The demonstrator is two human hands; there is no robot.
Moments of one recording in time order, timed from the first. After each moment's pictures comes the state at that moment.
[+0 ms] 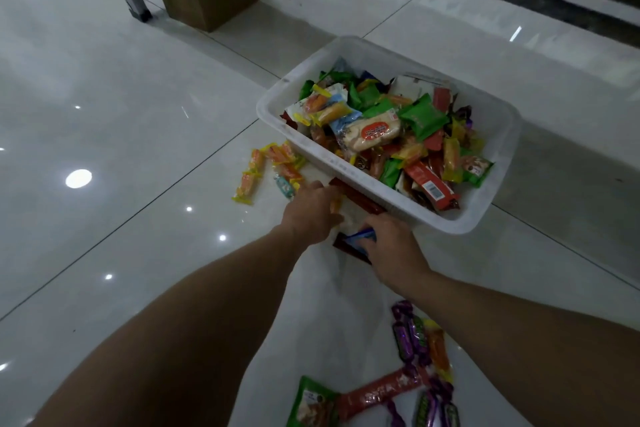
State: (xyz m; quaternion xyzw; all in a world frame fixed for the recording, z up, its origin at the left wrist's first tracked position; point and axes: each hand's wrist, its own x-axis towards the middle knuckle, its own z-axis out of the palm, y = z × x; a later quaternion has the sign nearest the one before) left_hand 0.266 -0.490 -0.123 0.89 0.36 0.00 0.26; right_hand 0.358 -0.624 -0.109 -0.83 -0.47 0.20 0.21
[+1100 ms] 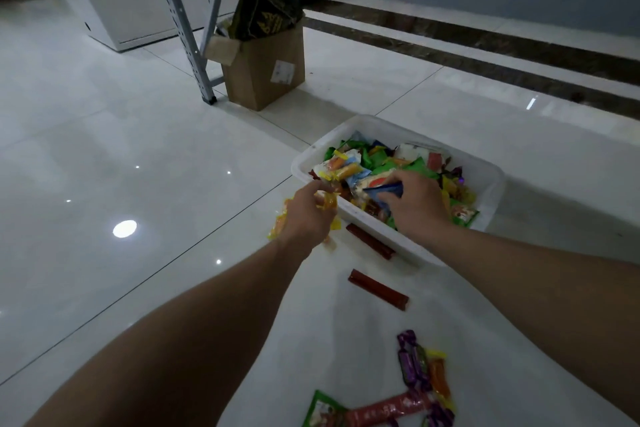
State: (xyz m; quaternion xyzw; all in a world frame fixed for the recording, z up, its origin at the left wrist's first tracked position) left_hand 0.235 -0.514 -0.002 0.68 0.50 0.26 0.47; right_hand 0.384 -0.595 0.021 -0.81 -0.46 0.10 0.35
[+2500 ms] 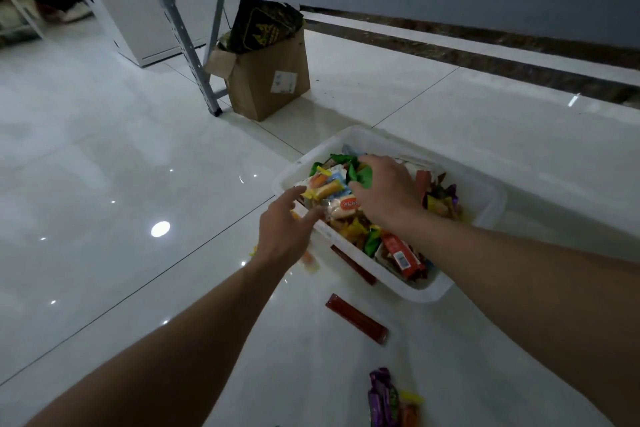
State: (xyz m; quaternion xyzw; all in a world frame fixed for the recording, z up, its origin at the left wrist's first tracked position) left_hand 0.271 -0.521 0.014 0.70 0.54 0.30 0.37; right_hand 0.432 -0.563 0.046 -0.80 -0.52 0.10 0.28
